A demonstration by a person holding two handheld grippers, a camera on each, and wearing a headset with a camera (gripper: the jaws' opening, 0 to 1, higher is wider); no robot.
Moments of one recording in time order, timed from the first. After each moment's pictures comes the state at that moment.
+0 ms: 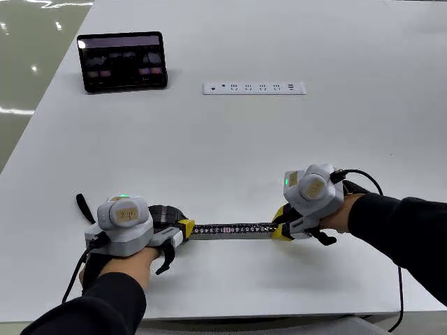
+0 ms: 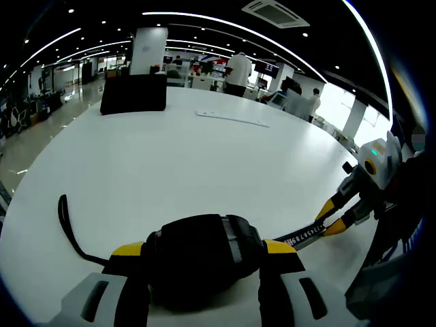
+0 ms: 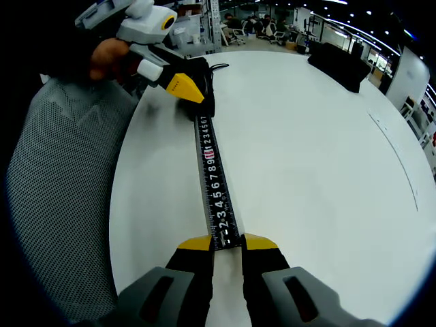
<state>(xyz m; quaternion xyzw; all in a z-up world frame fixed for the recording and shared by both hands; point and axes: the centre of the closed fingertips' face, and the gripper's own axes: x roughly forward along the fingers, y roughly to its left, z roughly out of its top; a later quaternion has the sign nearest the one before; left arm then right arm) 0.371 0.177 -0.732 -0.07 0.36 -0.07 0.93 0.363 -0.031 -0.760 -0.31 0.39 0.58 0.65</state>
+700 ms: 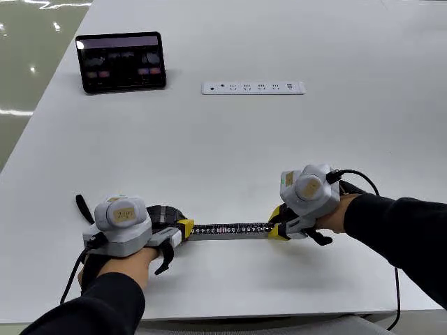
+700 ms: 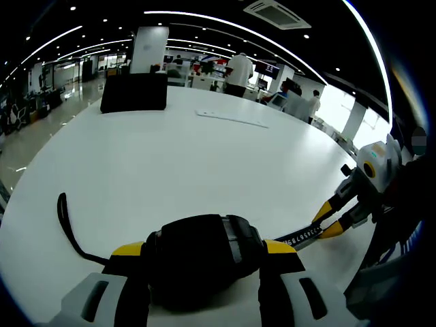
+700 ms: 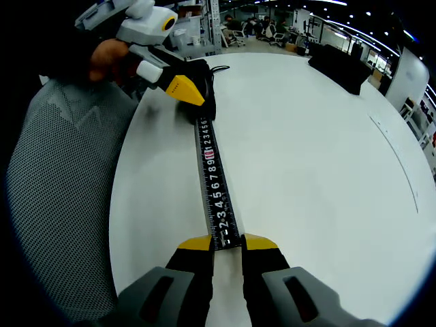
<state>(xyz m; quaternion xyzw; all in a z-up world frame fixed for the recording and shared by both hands) 0.371 0.177 -0.732 -0.08 0.36 -0.08 0.93 0.362 -0.023 -0.760 -0.31 0.38 0.58 0.65</state>
